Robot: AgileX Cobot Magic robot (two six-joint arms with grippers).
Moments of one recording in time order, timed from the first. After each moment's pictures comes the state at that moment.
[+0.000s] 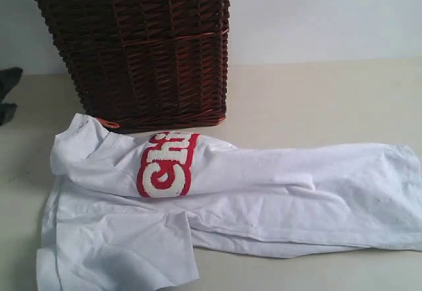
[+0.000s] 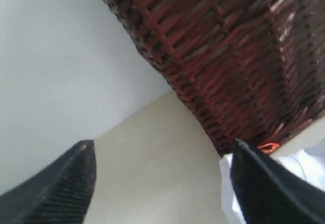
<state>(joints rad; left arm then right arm) -0.17 1.16 -0.55 -0.16 -0.24 0.61 -0.62 1.09 -0.51 1.30 0.69 -2.10</state>
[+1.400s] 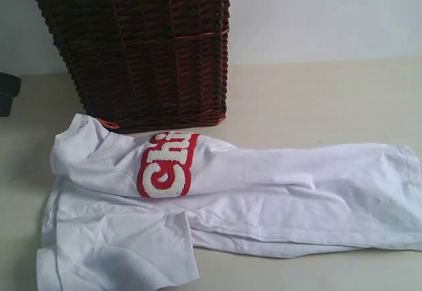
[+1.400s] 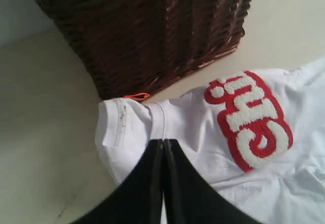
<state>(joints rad) -0.17 1.07 -0.75 -0.51 0.45 0.66 -0.62 1.00 -0.52 0.85 1.10 -1.71</state>
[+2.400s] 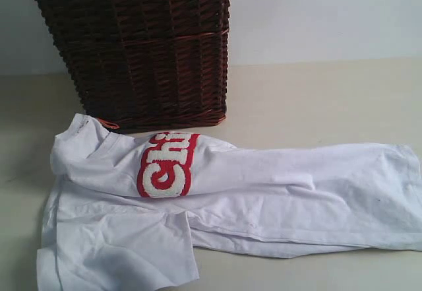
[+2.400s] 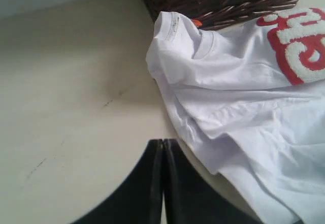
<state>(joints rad) 0.05 0.32 -0.11 -0.51 0.42 0.70 -0.62 0.97 -0.52 0.92 0.88 -1.72</state>
